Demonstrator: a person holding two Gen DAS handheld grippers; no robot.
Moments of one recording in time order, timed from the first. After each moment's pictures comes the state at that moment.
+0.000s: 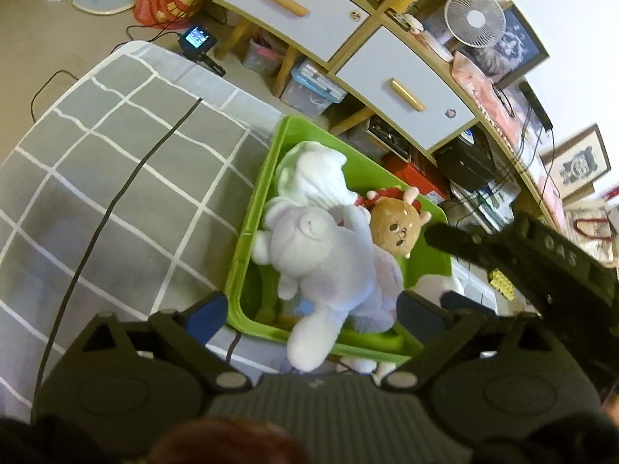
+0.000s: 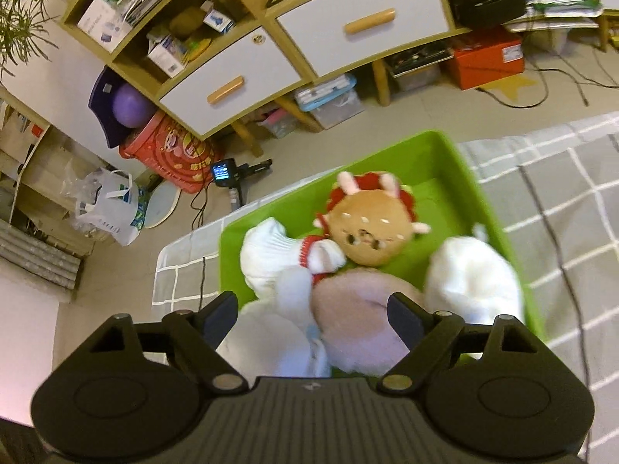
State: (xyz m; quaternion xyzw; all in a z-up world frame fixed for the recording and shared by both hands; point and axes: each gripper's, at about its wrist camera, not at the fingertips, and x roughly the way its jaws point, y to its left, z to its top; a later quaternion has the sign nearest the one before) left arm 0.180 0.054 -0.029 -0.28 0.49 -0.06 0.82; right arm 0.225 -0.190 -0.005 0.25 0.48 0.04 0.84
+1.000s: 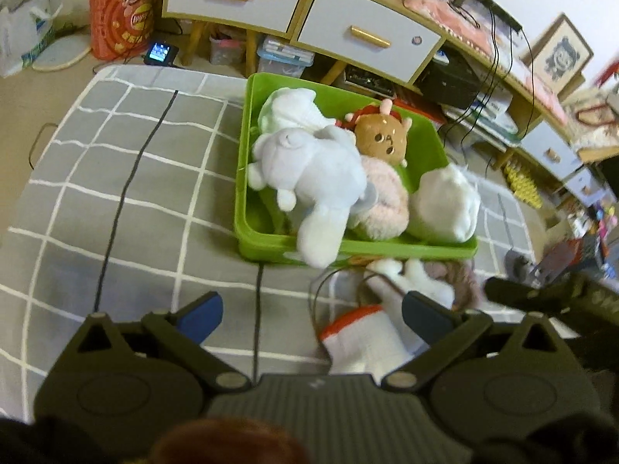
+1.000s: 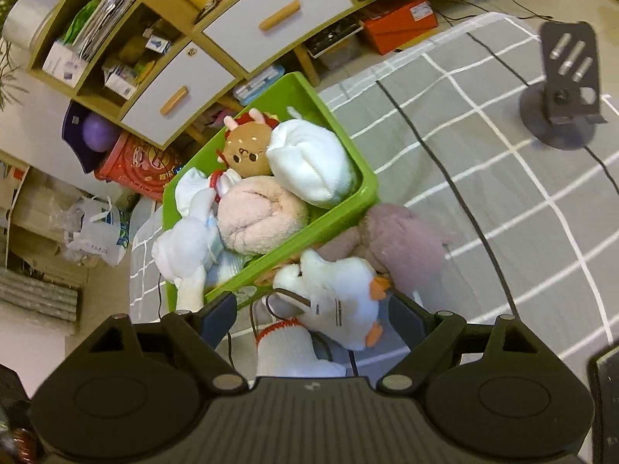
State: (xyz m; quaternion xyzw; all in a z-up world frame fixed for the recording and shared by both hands) left arm 0.127 0.026 -0.022 -0.13 0.52 -0.11 0.84; right arm 0.094 -0.252 -0.024 0.33 0.49 -0.01 0.81
